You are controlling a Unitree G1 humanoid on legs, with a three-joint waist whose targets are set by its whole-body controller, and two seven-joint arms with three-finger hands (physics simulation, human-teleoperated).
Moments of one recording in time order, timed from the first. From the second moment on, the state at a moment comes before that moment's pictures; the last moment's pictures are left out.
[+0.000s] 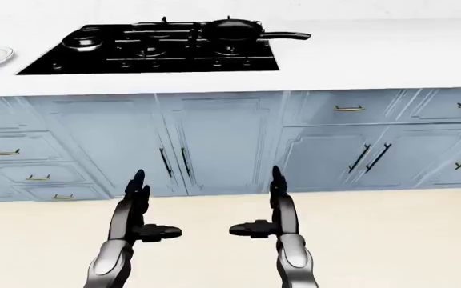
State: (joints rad) left arm 0.03 0.02 0.04 0.09 -0.01 0.06 -0.04; right arm 0.03 -0.01 -0.04 0.09 0.01 0.06 0.04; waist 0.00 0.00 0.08
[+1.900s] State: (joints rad) left arm -0.77 0.43 0.29 -0.58 -0.49 1.12 0.25; right arm -0.82 -0.38 -0.26 -0.60 0.46 1.16 -0.26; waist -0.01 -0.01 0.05
